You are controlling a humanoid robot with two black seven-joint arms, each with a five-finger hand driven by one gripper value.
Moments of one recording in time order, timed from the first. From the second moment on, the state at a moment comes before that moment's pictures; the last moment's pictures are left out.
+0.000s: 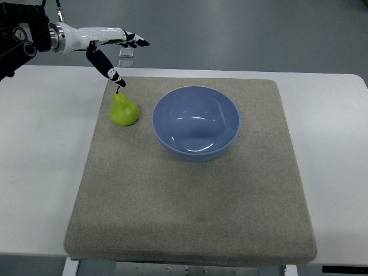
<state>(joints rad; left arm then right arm) -1.33 0.55 -0.12 -0.76 1.23 -0.42 -0.35 -0.01 0.00 0.10 0.12 -0.01 0.07 0.21</state>
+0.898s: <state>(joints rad) -1.29 0.56 -0.06 -0.83 1.48 -0.43 -0.38 -0.01 0.00 0.10 0.12 -0.02 0.07 0.21</state>
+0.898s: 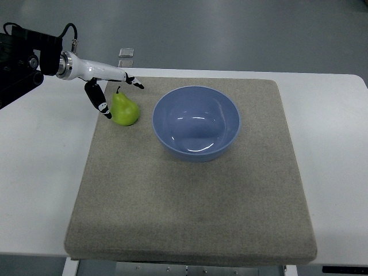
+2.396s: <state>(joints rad) -1.22 0.48 -0.06 -0.76 1.49 -0.31 -0.38 -0.01 0.00 0.10 0.12 -0.01 0.07 0.21</state>
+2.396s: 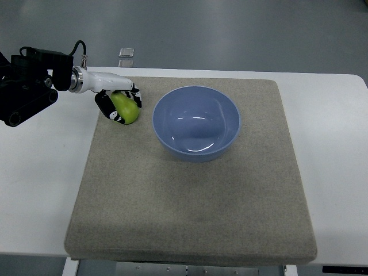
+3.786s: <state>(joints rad) -1.42 0.41 -0.12 -0.80 1.46 -0.32 -0.38 -0.01 0.00 0.10 0.12 -0.01 0.07 0.21</state>
